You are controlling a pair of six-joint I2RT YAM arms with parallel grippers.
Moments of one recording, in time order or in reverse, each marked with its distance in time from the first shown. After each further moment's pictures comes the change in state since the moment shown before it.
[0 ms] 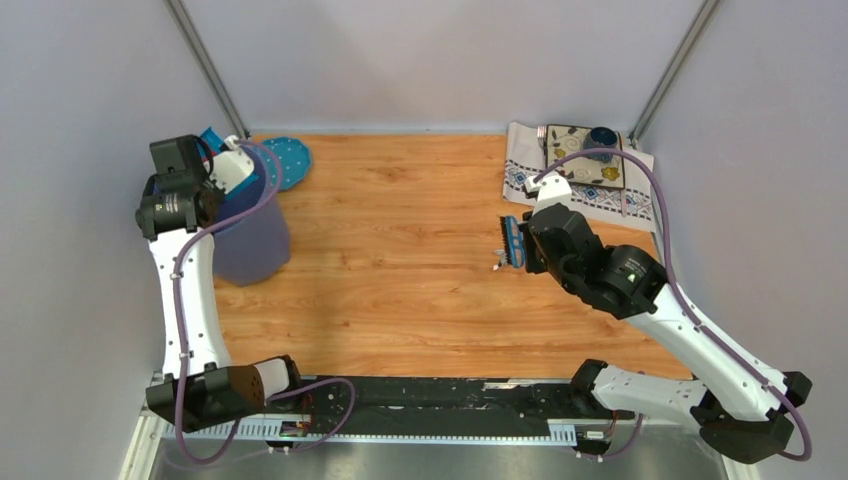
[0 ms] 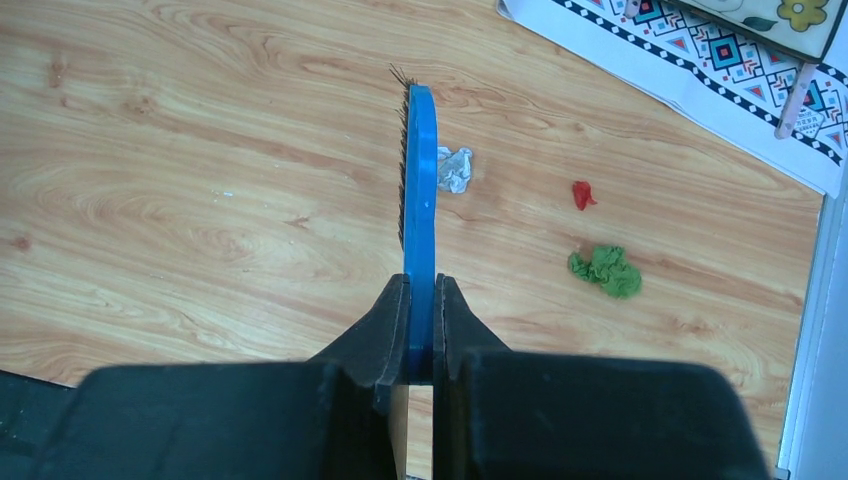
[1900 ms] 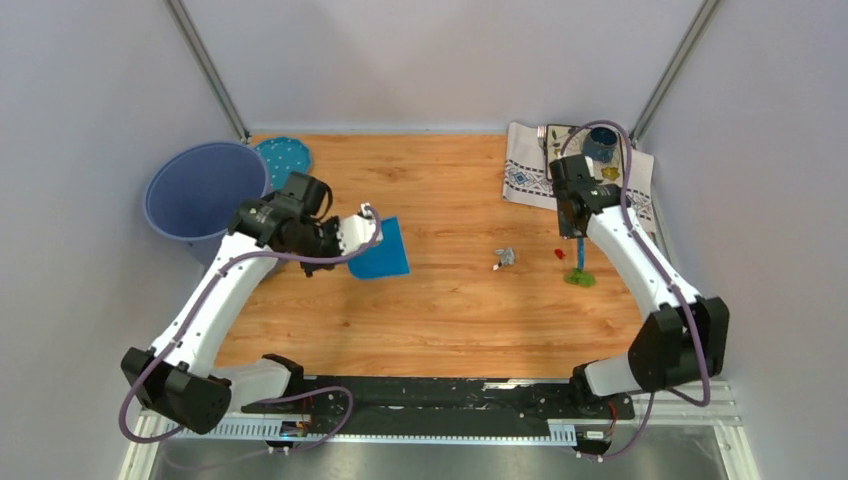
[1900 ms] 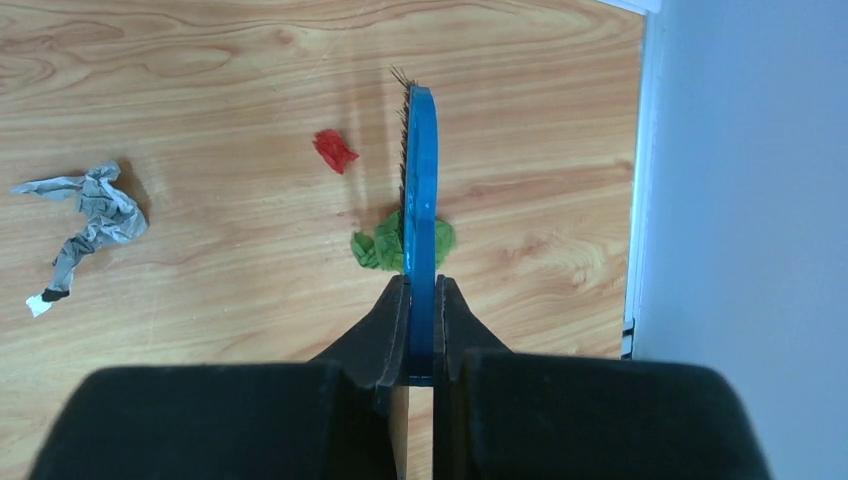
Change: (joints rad) left arm -0.632 -0.027 -0.214 -0.226 0.505 -0.144; right arm -0.617 0.373 -0.039 0.060 -0.042 -0.201
